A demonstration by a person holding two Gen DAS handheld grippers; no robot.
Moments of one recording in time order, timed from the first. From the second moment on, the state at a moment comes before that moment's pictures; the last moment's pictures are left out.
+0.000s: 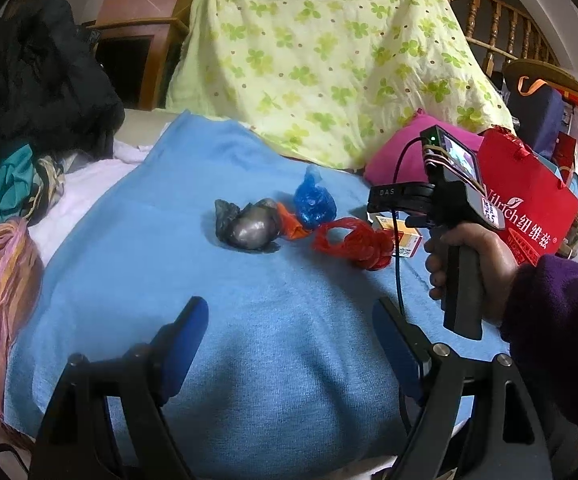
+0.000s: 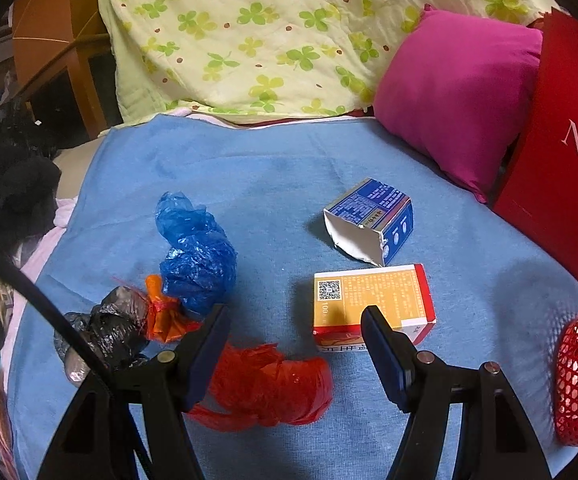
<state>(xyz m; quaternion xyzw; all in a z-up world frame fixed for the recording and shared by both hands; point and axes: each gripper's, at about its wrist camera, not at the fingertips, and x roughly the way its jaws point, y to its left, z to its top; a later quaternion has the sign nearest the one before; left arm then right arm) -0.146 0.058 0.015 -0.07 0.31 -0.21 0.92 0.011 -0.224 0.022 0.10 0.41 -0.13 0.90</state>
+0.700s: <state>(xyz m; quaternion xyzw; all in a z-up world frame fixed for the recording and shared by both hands) -0.120 0.017 -0.011 0.00 0.38 -0.16 0.91 -0.044 -0.311 0.023 0.19 0.38 -0.07 0.90</state>
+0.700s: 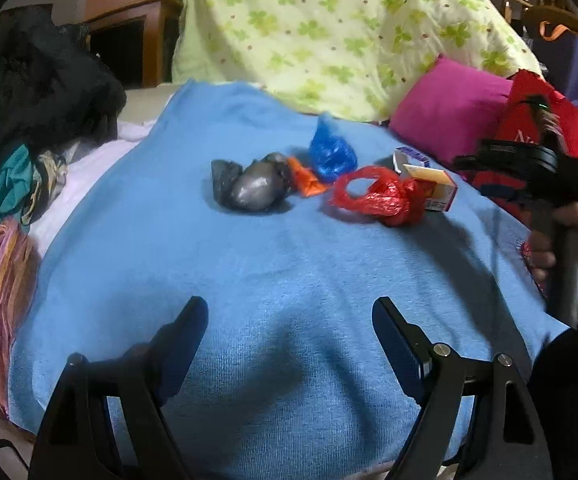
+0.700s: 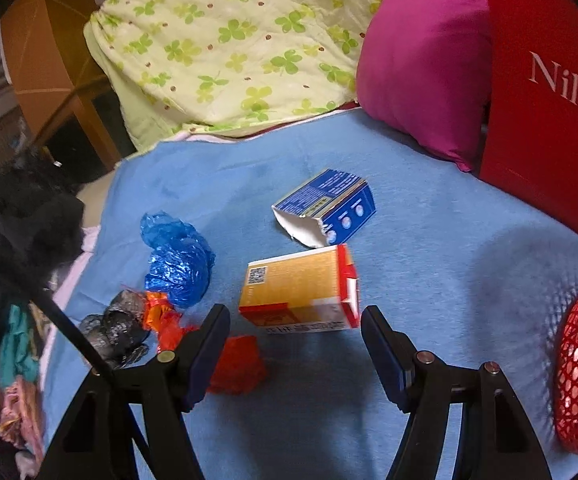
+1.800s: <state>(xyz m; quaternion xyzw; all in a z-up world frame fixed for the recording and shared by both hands) 0.051 -0.013 -0.027 0.01 0.39 -0.09 0.92 -0.002 -0.287 -0.025 0.30 0.41 0.12 0.86</state>
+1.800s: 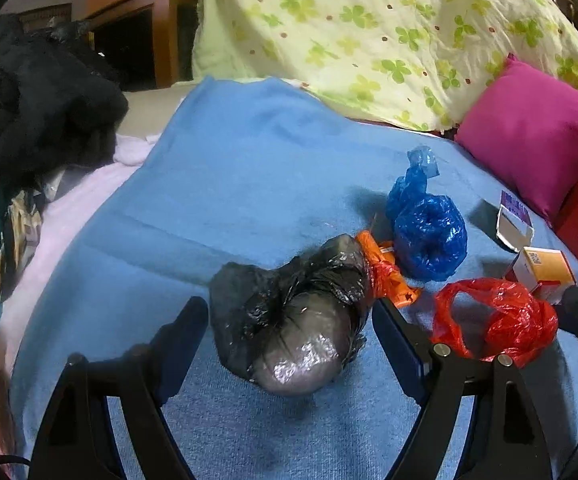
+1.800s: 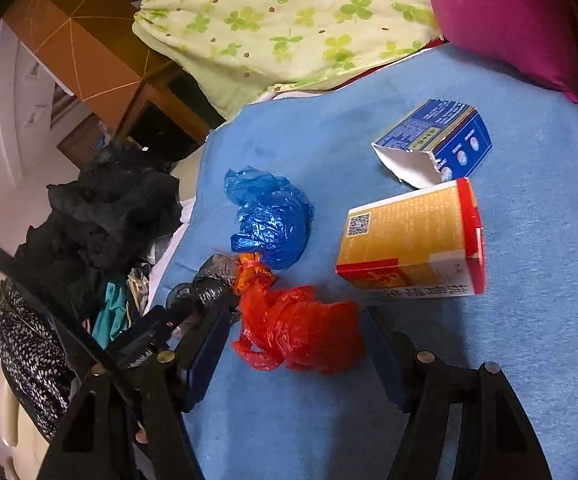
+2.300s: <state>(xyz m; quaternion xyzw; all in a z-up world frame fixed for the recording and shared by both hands) 0.069 -0.014 -0.058 0.00 0.46 -0.10 0.88 0.011 -0.260 -0.040 0.24 0.43 0.09 0.87</state>
